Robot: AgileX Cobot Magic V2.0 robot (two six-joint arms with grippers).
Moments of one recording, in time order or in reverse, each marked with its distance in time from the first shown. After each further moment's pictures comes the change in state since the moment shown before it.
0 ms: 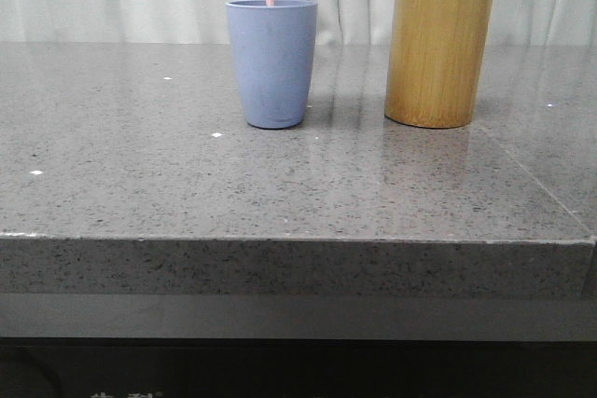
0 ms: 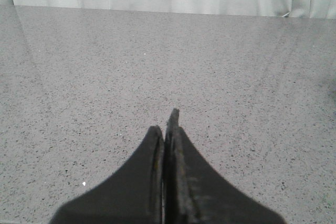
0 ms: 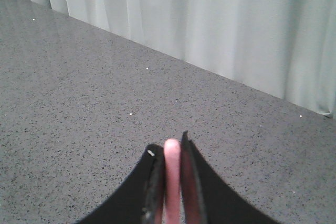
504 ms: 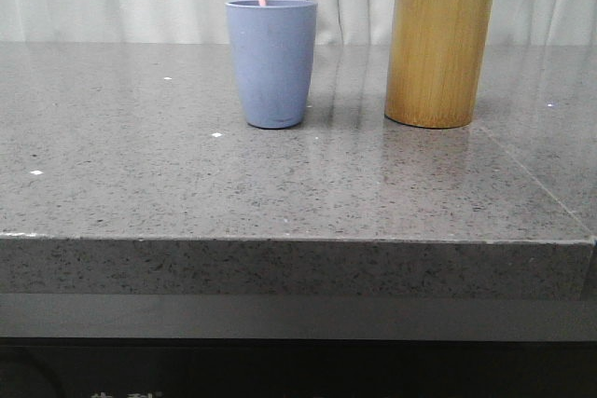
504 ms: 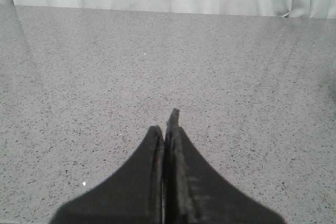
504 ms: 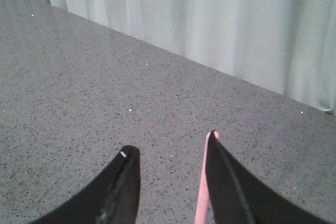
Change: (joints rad) left arm 0.000 0.000 0.000 0.000 0.000 0.000; right arm 0.000 0.002 0.000 0.000 0.007 0.000
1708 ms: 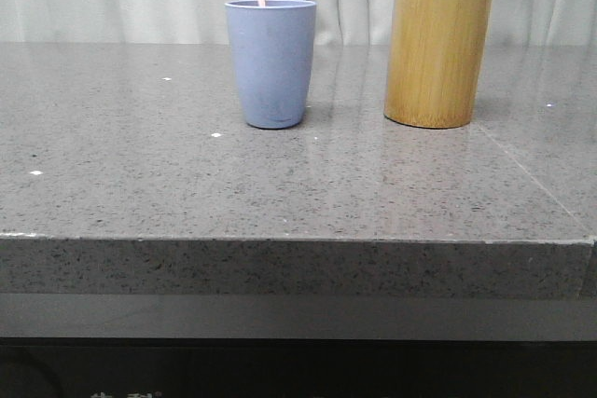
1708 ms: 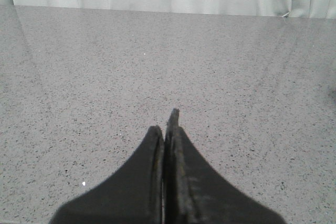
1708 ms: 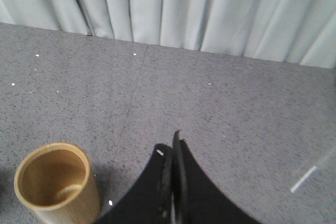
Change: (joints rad) left arm 0.000 0.000 0.001 0.000 0.000 0.000; right arm -0.544 -0.521 0.053 -0.064 0.674 0.000
